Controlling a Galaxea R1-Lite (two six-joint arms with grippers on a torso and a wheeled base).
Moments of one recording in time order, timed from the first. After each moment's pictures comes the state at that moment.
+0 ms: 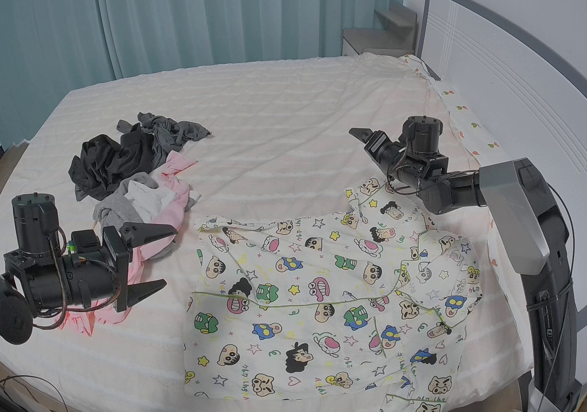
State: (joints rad) left arm -0.15 1.44 -0.41 -0.62 -0.50 -1.14; right arm 0.31 2.56 -1.94 -0.54 0.06 0.86
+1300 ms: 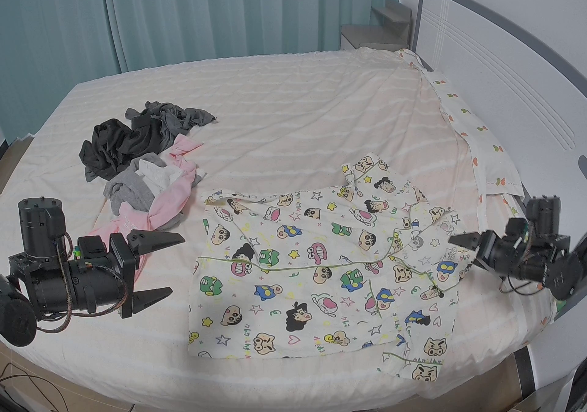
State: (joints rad) left arm -0.17 1.46 -0.40 -0.61 -0.51 -1.14; right arm 0.00 1.78 -0.38 -0.80 0.30 0.57
